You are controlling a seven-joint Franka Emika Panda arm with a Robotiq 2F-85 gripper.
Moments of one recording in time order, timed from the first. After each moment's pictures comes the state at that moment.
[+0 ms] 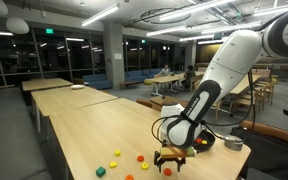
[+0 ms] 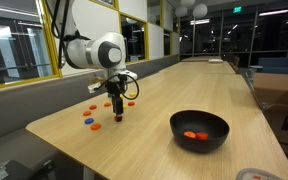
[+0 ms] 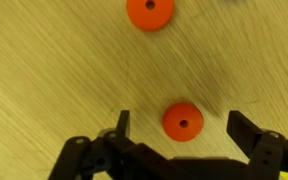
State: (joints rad) arm 0.23 0.35 -0.03 -2.36 0.11 2.69 0.84
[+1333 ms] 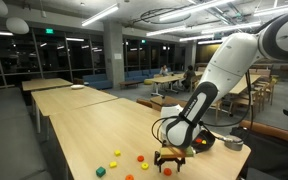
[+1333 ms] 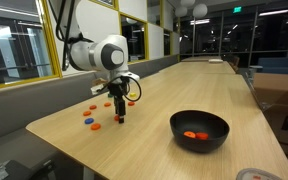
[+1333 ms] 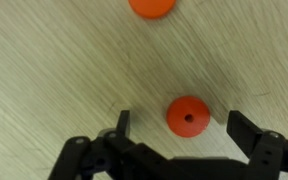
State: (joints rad) arm 0.22 0.38 -0.03 -2.34 0.11 2.69 0.84
